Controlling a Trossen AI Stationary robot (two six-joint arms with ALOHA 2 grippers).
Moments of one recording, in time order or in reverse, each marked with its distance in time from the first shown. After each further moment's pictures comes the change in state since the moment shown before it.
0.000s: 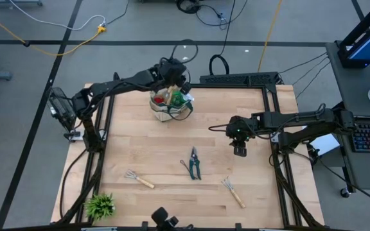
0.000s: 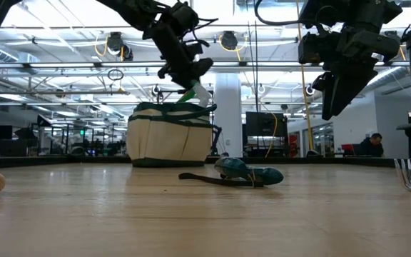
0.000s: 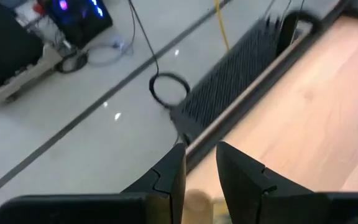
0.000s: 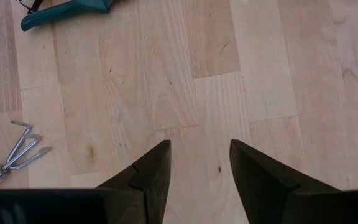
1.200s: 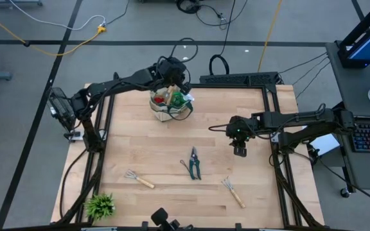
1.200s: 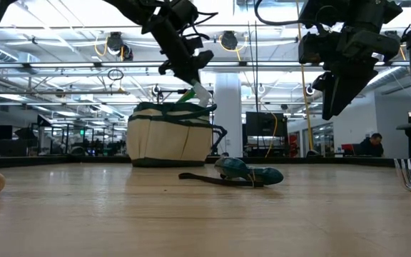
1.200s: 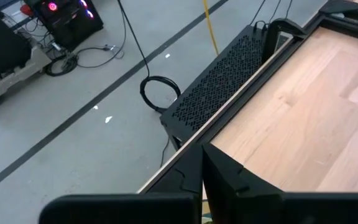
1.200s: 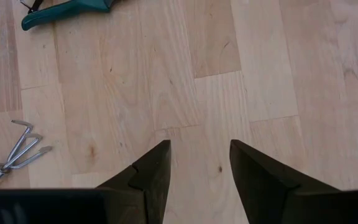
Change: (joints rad) left arm -0.003 -0.015 0.027 -0.034 0.032 -0.013; right arm 0.000 0.000 0.000 -0.001 -0.002 0.000
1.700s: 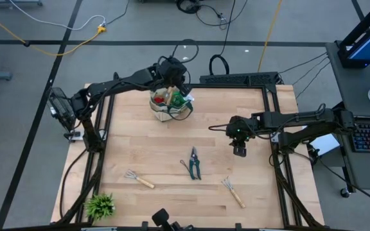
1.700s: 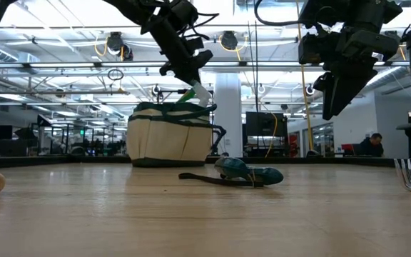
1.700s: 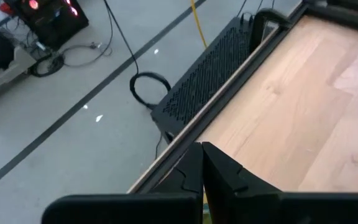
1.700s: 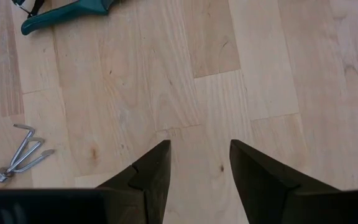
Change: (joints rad) left arm 0.000 0.000 0.000 -0.023 0.056 0.028; right arm 0.000 0.000 0.000 0.000 0.000 0.026
